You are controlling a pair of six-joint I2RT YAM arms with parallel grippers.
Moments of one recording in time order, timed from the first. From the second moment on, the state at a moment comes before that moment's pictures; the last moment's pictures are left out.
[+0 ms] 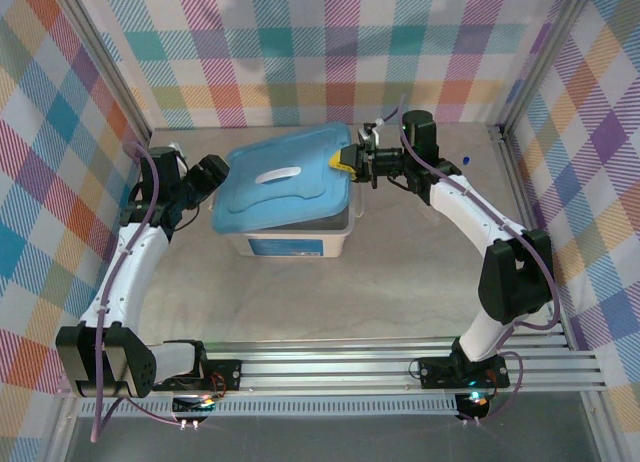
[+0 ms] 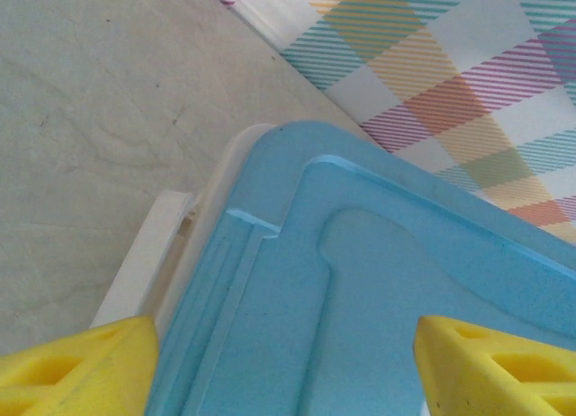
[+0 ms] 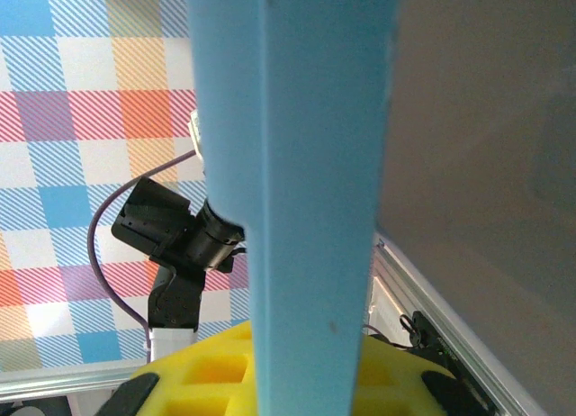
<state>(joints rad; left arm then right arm) 0.00 1.23 1.11 -0.45 0.22 -0.74 0.36 1.68 1.37 0.01 -1.11 1.23</state>
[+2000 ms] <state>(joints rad) -0.14 1.28 1.03 -0.32 0.29 -0.75 0.31 1.74 1.32 0.01 -1.11 1.17</state>
